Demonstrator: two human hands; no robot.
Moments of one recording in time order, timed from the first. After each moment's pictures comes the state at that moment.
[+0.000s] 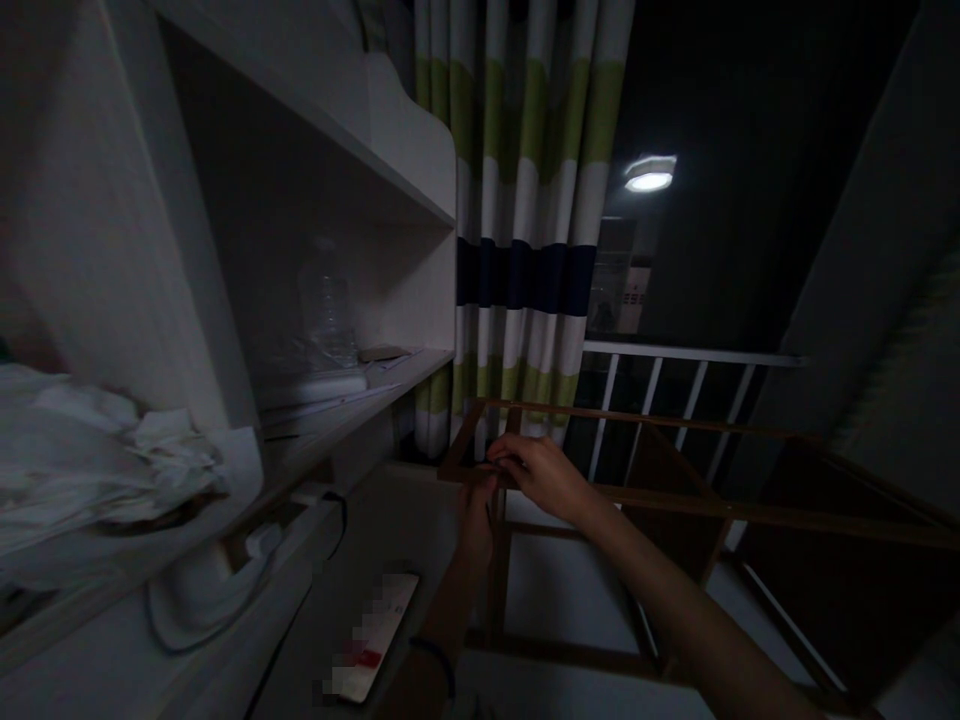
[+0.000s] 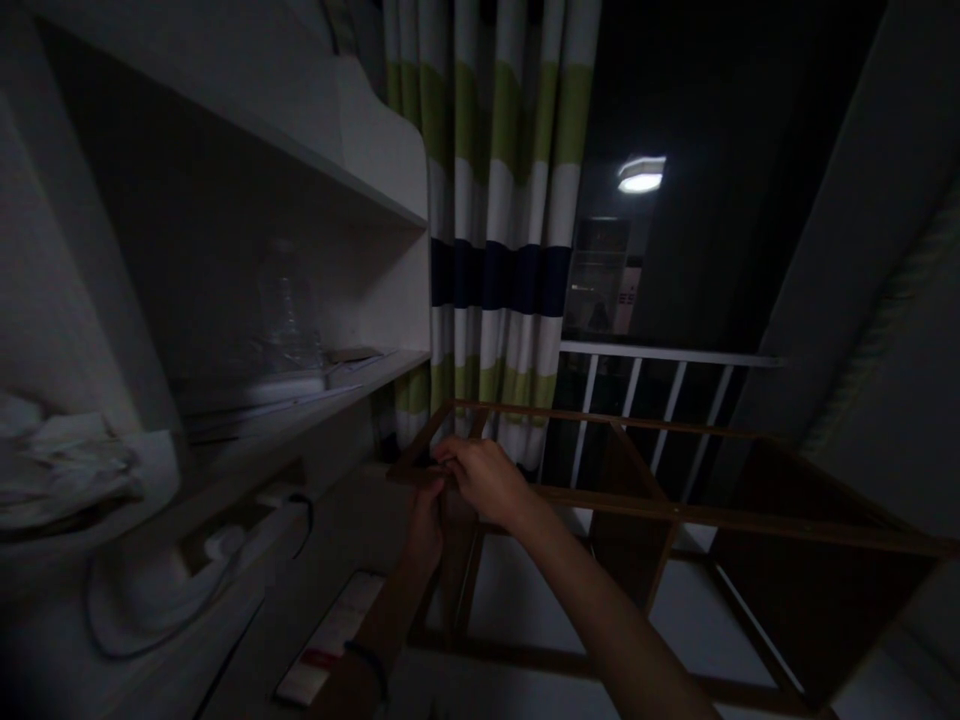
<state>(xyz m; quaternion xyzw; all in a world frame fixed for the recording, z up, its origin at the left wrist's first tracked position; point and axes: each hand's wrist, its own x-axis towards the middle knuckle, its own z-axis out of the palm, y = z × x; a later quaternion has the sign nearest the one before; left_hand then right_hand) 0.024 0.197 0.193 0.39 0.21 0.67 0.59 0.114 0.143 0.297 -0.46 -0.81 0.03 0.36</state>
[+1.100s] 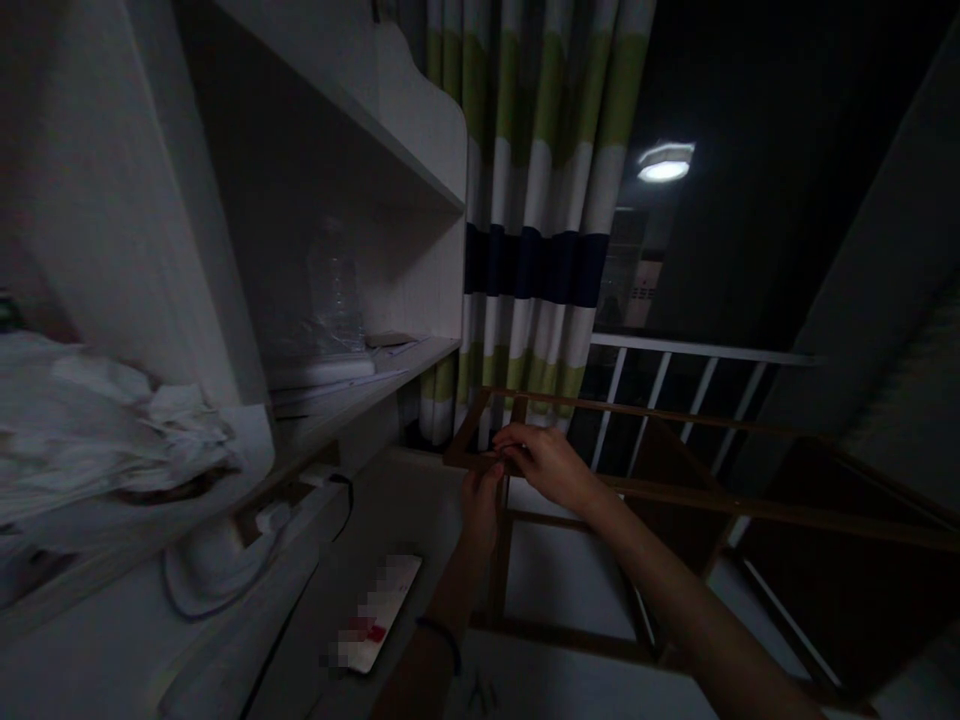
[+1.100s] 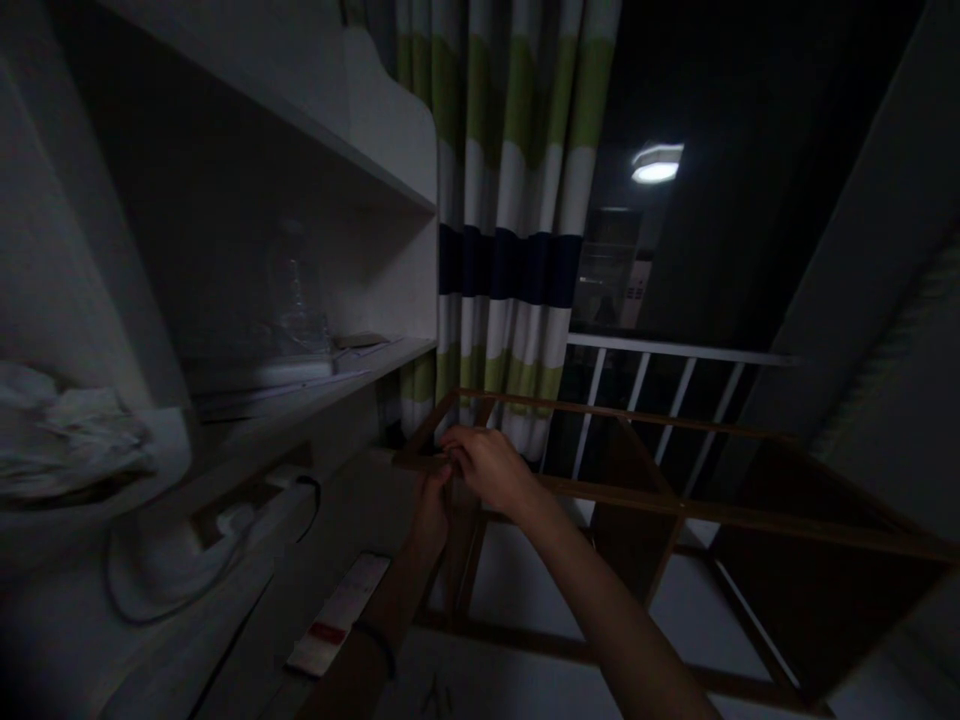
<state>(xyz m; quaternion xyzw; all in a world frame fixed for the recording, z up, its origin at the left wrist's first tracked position) 0.026 0.197 0.189 0.39 0.21 0.67 0.59 0.114 0.144 0.296 -0.47 -0.81 0.02 0.35</state>
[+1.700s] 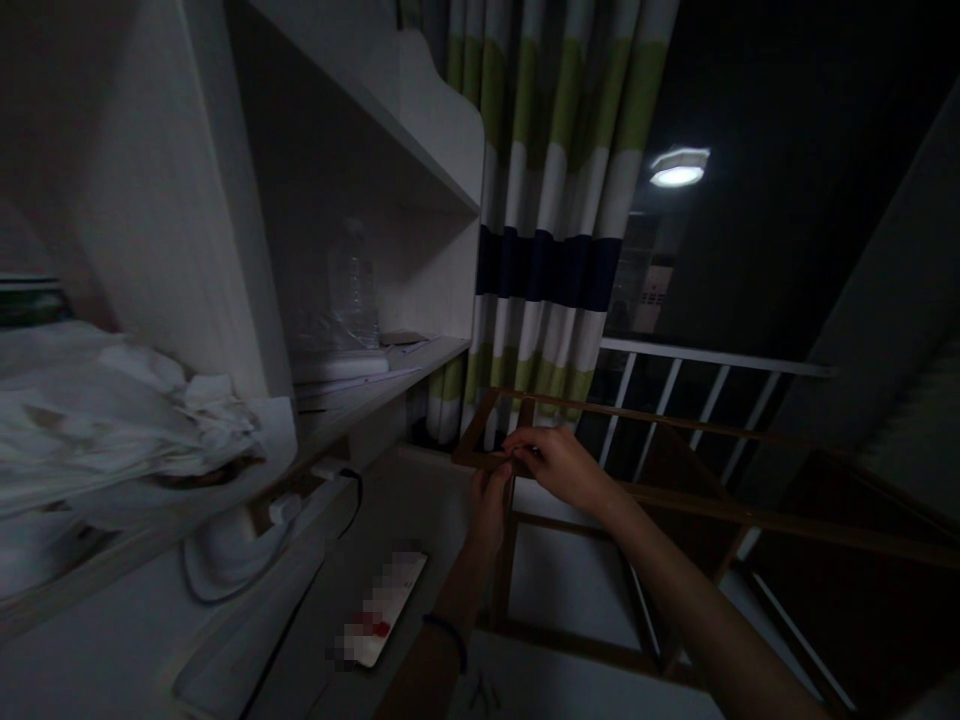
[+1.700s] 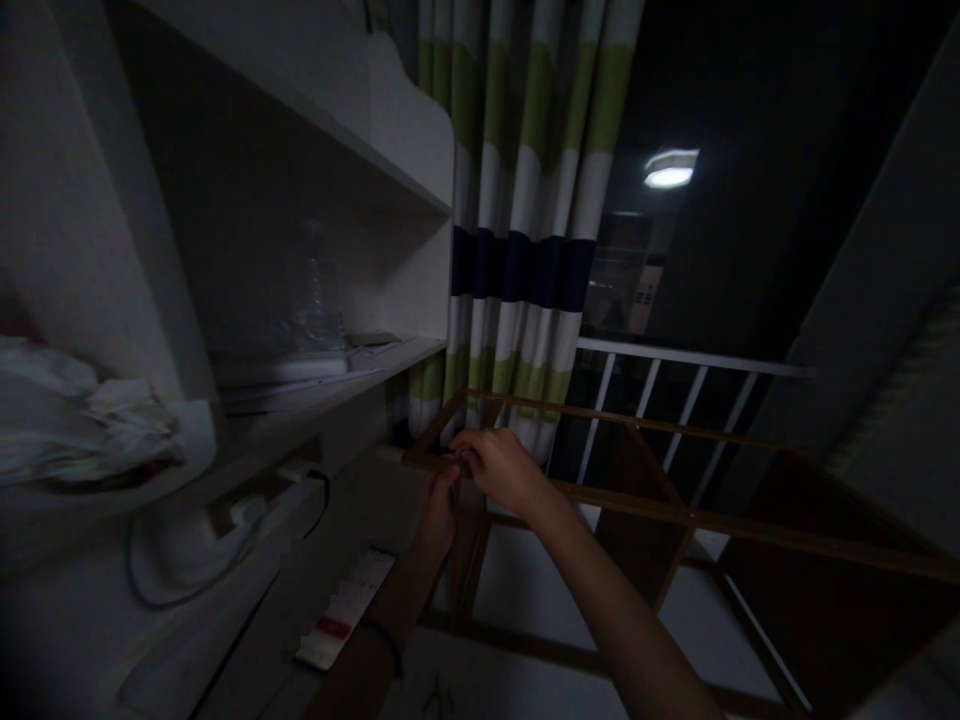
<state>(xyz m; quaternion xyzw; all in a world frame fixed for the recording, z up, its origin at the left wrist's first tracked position) 0.024 0.195 0.191 0.36 0.20 0.68 0.60 0.110 0.140 0.304 -0.49 -0.81 0.03 0.32</state>
